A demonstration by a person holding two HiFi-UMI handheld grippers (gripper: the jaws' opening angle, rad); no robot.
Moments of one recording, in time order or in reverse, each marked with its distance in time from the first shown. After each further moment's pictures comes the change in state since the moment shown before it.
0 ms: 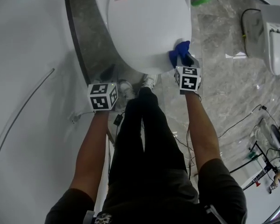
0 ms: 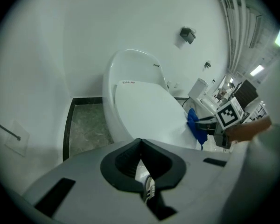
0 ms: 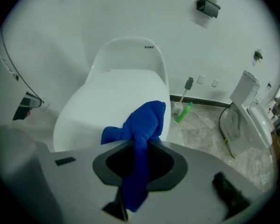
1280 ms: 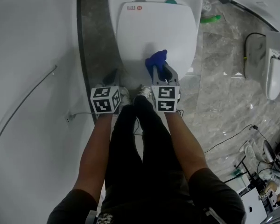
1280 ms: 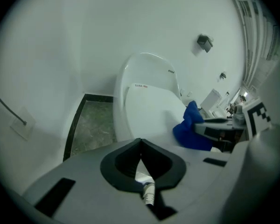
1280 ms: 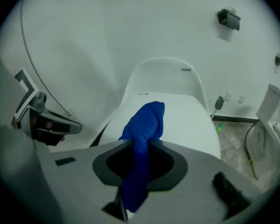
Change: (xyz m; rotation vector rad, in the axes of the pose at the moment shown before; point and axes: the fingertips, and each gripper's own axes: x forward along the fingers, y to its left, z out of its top) left arm 0.007 0.011 0.015 -0.170 -0.043 0.095; right arm -0.030 0.125 0.088 -0.106 -0.165 0.219
